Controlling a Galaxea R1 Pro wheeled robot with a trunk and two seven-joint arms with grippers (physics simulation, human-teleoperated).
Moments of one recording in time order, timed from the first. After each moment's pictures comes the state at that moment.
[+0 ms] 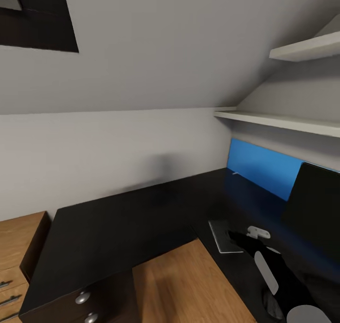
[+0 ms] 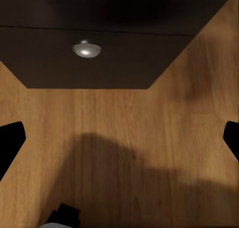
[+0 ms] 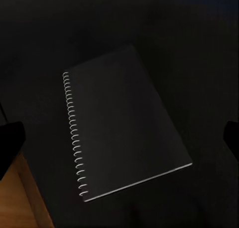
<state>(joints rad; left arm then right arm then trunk) -0.18 -0.01 -0.02 -0.09 0.44 -0.44 -0.04 -0.48 -0.13 -0.05 -0.89 -0.37 0.34 -0.03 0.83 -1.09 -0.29</state>
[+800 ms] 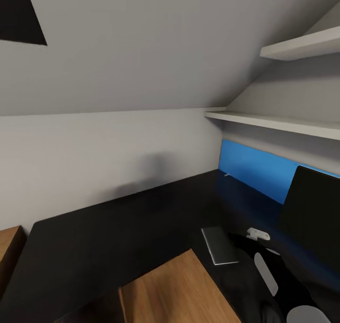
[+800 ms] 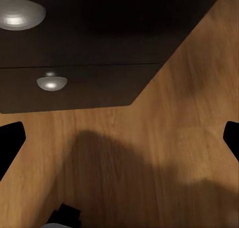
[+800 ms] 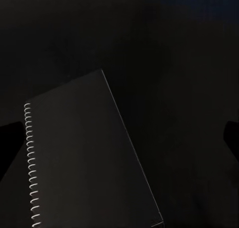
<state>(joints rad) -0.18 -0.01 -0.02 -0.09 0.44 -0.44 -0.04 -0.48 -0.13 -0.05 -0.87 -0.37 0.34 -0.03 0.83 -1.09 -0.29</state>
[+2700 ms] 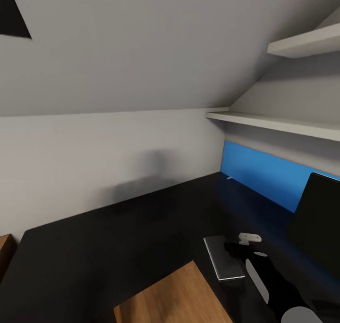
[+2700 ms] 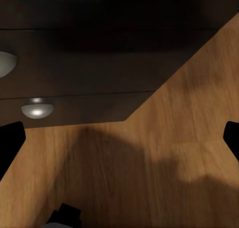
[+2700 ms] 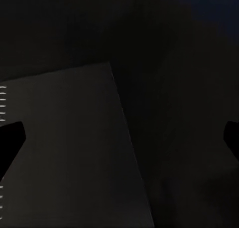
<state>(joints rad) -0.18 -0.01 -0.02 -0.09 0.44 -0.44 -0.04 -0.48 -0.12 0.07 -0.82 -0.22 0.36 -0.08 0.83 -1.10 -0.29</state>
